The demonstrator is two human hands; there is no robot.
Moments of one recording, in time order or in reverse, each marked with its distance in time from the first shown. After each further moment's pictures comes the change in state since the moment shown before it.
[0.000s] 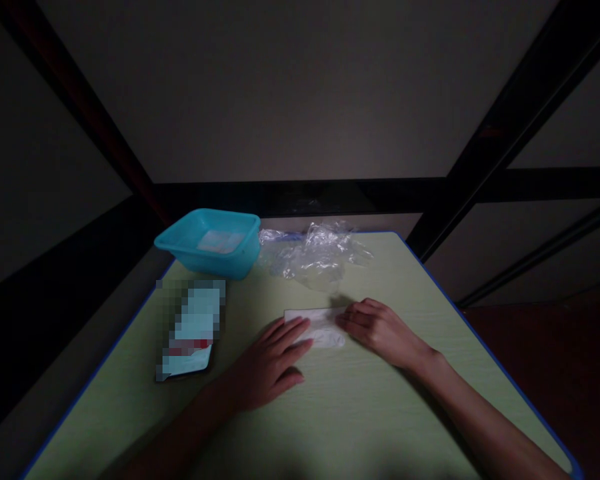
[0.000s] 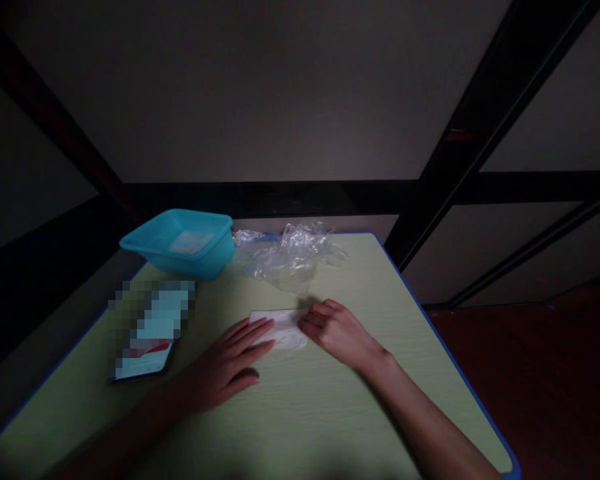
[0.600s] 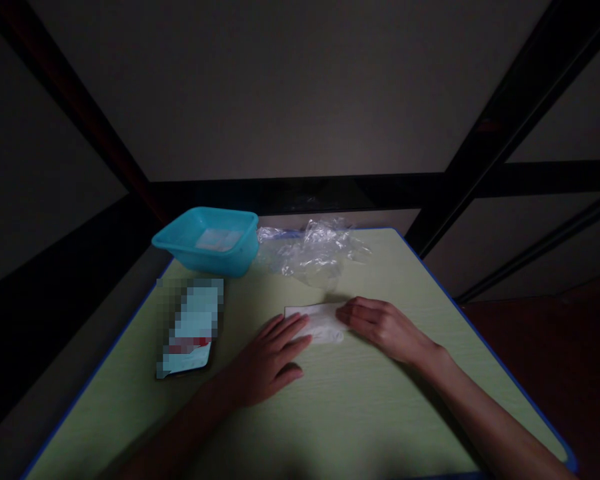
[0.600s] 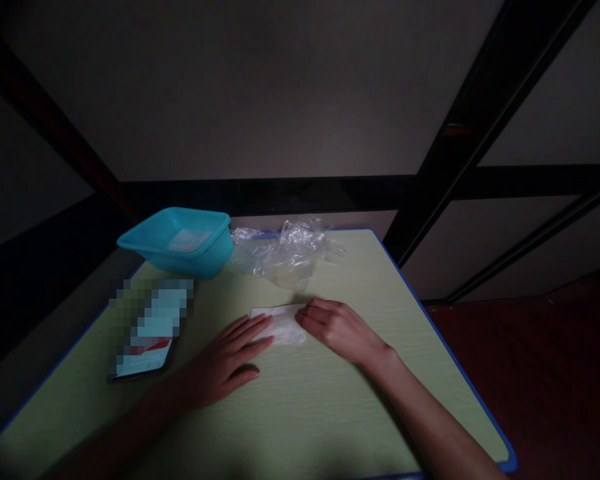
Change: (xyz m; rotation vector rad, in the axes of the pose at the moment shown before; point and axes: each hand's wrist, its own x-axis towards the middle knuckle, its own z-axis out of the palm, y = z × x) left_hand -0.001 -0.002 0.003 -0.025 0.021 0.000; right_hand -0.002 0.000 -0.009 0.117 0.079 -0.033
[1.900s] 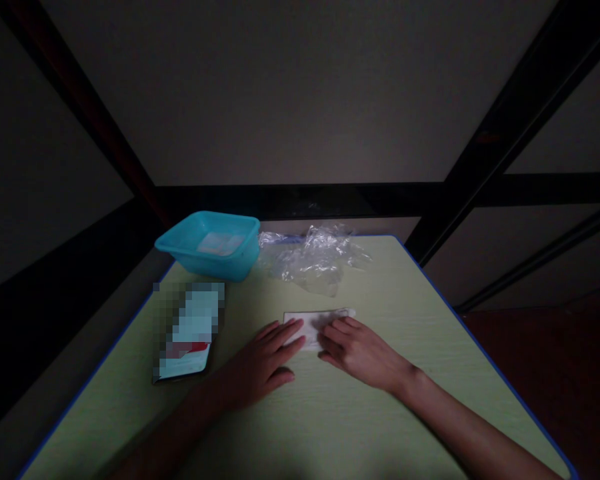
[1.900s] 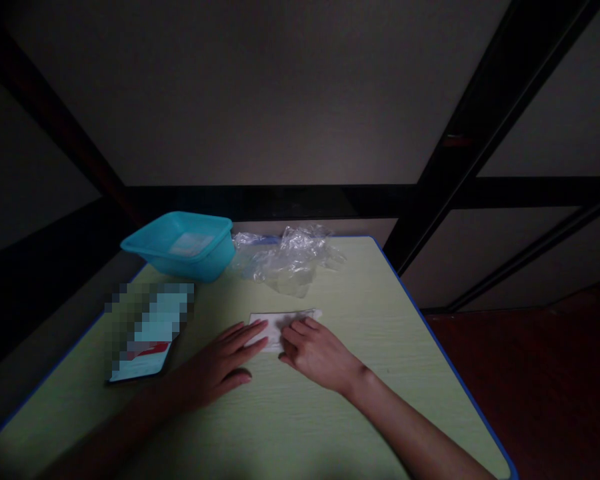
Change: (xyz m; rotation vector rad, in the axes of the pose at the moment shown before) left_hand -0.006 -0.009 0.001 -0.056 -0.017 -0.029; right_hand 0.014 -0.027 0.023 -0.067 -0.189 0.067
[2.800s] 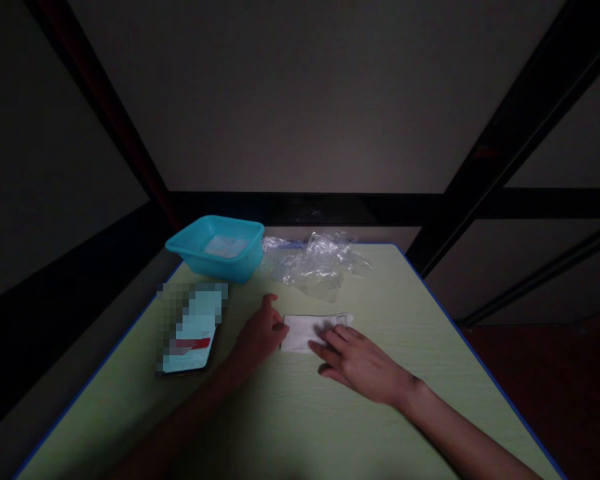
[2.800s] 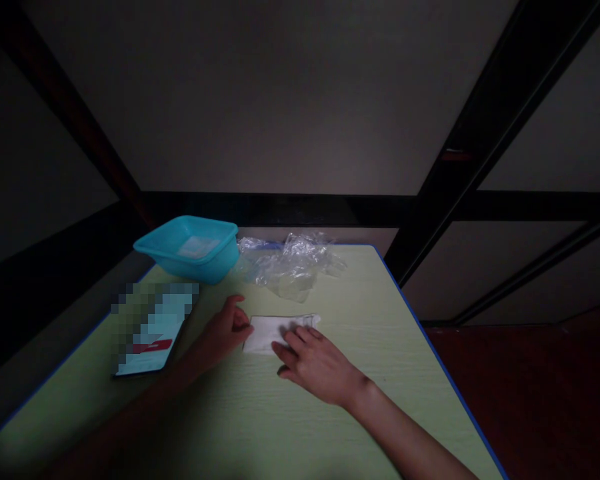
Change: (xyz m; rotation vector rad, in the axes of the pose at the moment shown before) left_hand 0.045 0.003 -0.010 -0.560 0.460 -0.826; right_hand -0.012 -0.005 0.001 0.101 -0.089 0.059
